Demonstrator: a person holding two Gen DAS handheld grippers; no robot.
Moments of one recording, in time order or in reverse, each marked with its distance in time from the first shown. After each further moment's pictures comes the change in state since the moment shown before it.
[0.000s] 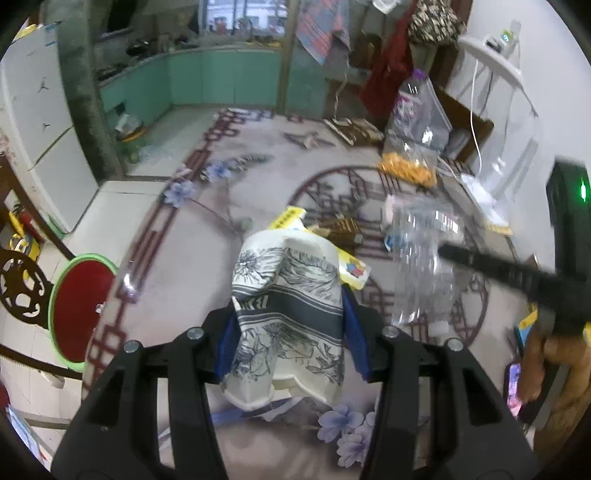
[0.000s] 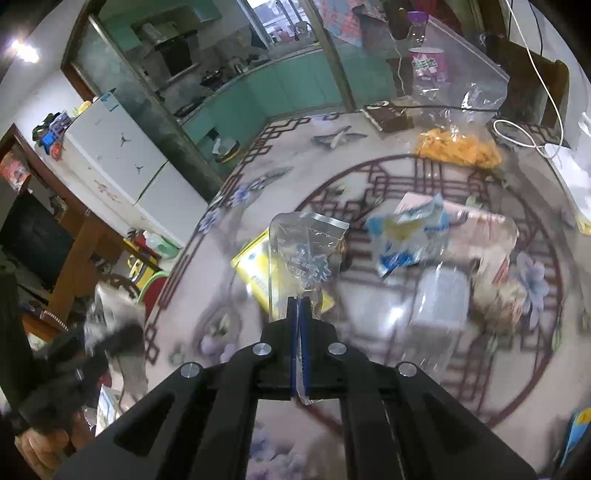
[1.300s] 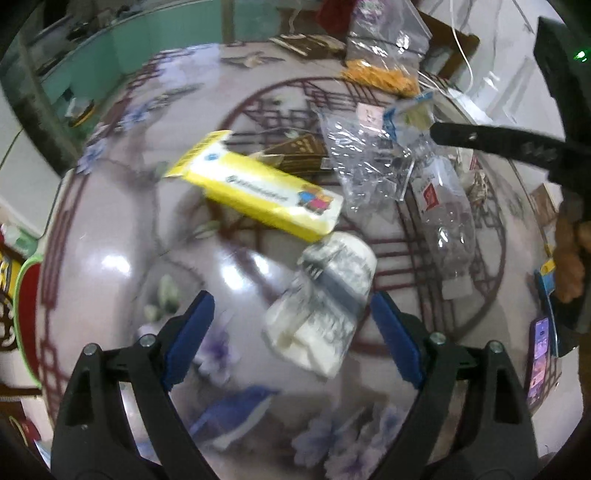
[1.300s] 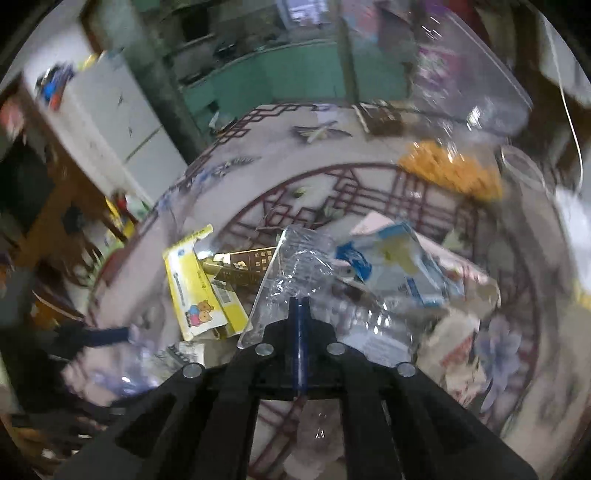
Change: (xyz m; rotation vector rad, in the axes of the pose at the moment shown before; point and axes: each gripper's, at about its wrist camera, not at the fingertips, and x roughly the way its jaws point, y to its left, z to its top) left arm 0.126 -0.056 -0.025 0.170 0.260 -0.079; right arm 0.041 -0.080 0.034 -0.134 0.054 -0.065
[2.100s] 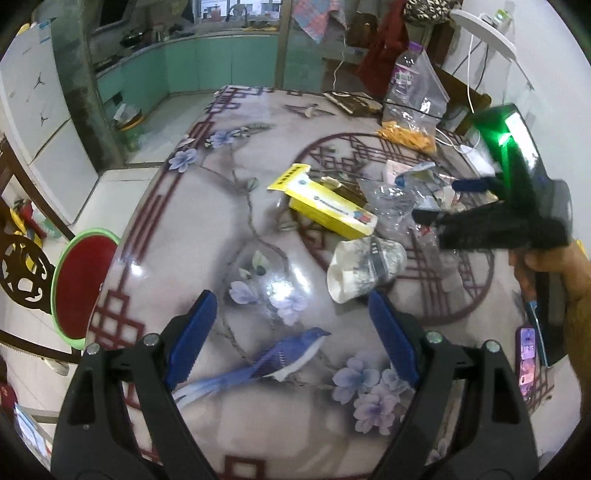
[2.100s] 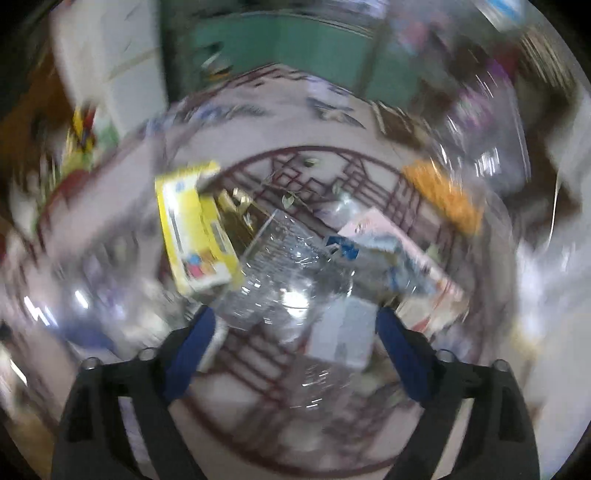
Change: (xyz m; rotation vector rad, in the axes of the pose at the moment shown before) left arm -0.115 0.042 -0.061 -0.136 -0.179 0.085; right arm 0.027 0.102 -0.020 -0.424 0.130 -0.355
